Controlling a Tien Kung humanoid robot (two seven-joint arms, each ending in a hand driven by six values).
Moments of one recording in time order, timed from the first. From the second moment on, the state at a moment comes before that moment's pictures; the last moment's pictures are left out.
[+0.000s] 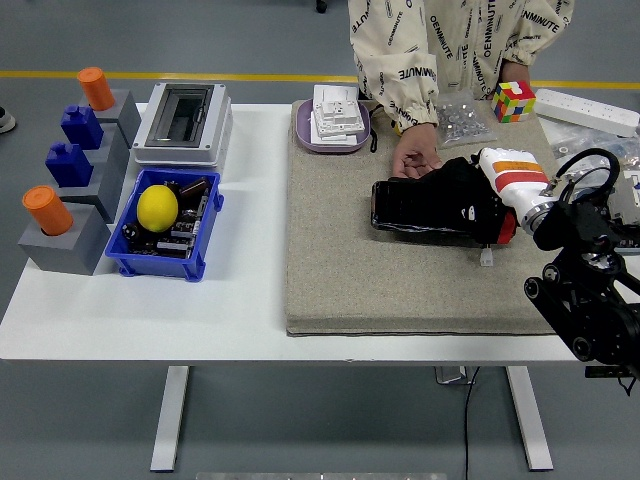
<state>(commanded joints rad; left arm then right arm) 0.01 0.16 -1.48 -0.18 1.26 0.03 0.17 0.62 -0.15 0.96 0.86 -2.19 -0.21 -0.08</state>
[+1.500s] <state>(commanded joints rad) 0.01 0.17 -1.48 -0.18 1.26 0.03 0.17 0.68 0.00 0.85 0.83 -2.19 -0.21 -0.08</state>
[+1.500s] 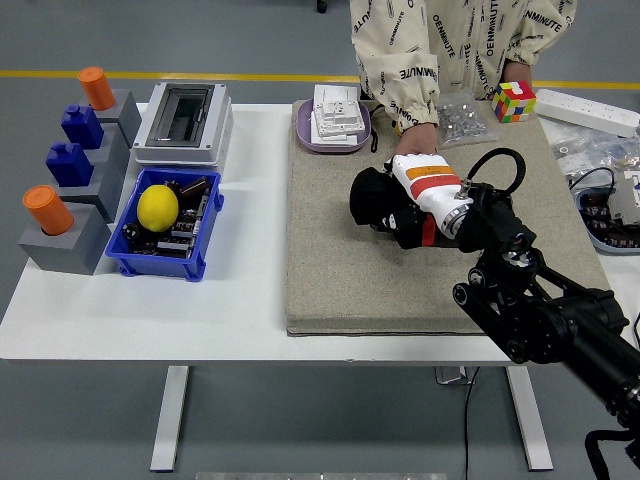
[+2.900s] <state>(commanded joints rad) 0.01 0.15 -1.49 -0.18 1.25 0.03 0.17 0.58 -0.24 1.03 0.81 -2.21 -0.20 -0.07</state>
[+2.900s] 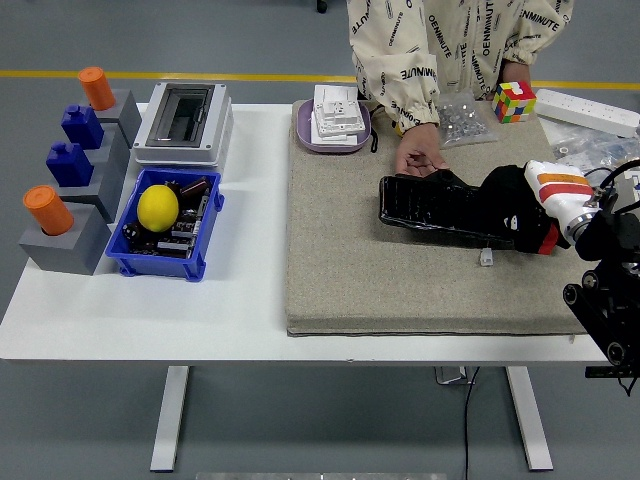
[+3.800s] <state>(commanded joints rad) 0.02 0.16 -1.48 -0.18 1.25 0.03 0.17 0.61 -0.19 1.02 0.81 -2.21 -0.20 -0.08</state>
